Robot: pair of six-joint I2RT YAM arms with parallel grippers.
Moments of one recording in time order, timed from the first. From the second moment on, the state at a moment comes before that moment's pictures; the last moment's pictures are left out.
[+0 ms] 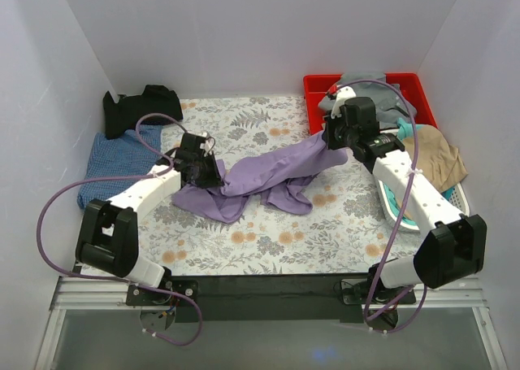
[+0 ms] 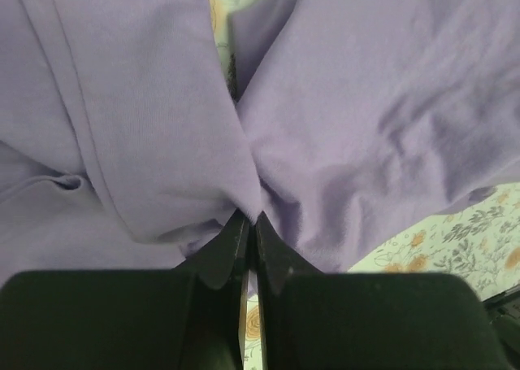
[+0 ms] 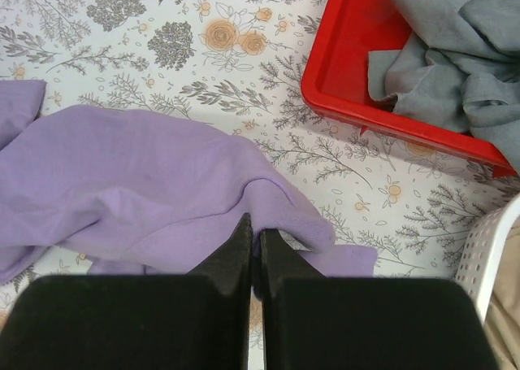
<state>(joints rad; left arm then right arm) -0.34 1.48 0.89 -0.33 0.19 -0.55 0.37 1.41 1.23 -0.38 -0.05 0.06</state>
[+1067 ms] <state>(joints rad) -0.33 0.77 1.88 -1.03 0.29 -0.53 0.37 0.77 1.78 -0.76 -0.35 0.05</state>
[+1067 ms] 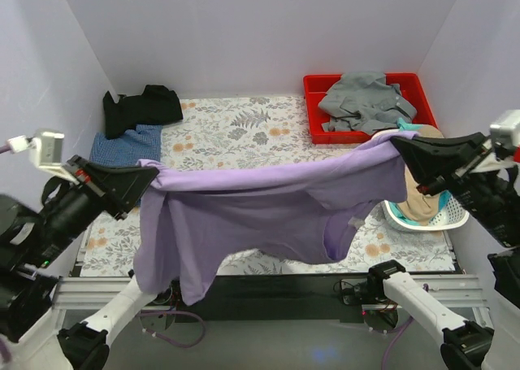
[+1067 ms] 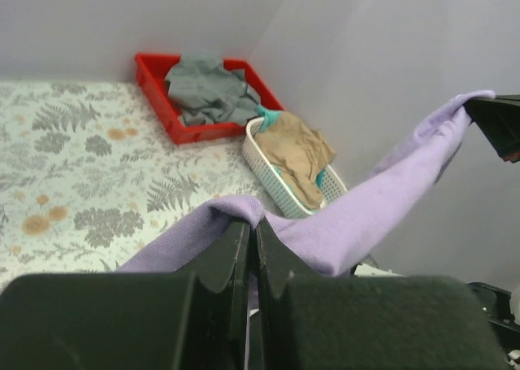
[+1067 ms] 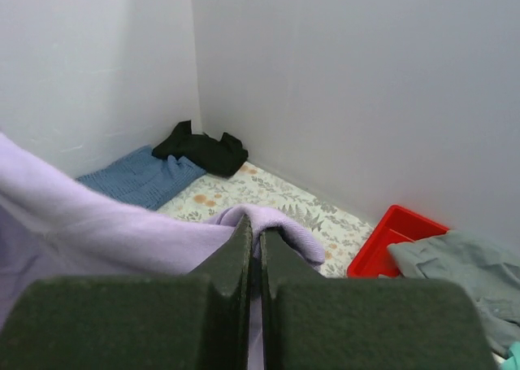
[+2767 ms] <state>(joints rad) -0.10 1.43 1.08 -0.46 0.29 -0.46 0.45 1.61 1.33 -0.32 -0.27 0.07</state>
